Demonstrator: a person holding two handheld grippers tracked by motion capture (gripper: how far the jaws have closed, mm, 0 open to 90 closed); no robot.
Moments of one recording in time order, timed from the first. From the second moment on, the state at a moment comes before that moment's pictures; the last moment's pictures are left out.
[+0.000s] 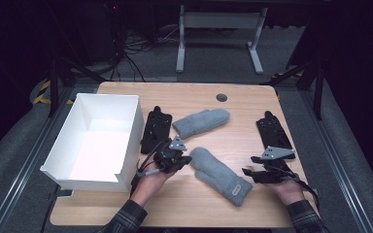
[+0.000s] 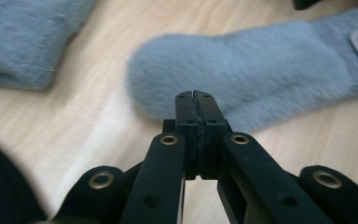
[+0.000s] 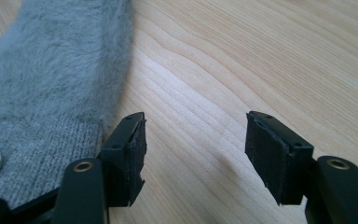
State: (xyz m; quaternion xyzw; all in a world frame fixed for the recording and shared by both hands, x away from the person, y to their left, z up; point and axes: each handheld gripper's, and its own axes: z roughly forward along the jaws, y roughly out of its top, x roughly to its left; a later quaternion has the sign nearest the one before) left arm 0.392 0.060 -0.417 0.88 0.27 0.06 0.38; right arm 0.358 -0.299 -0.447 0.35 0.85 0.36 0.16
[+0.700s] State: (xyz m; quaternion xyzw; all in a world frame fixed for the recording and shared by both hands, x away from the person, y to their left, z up) left arm 0.470 0.056 -0.409 0.86 0.34 0.10 0.38; right arm 0.359 -0.300 -0.445 0.35 0.85 0.36 0.16
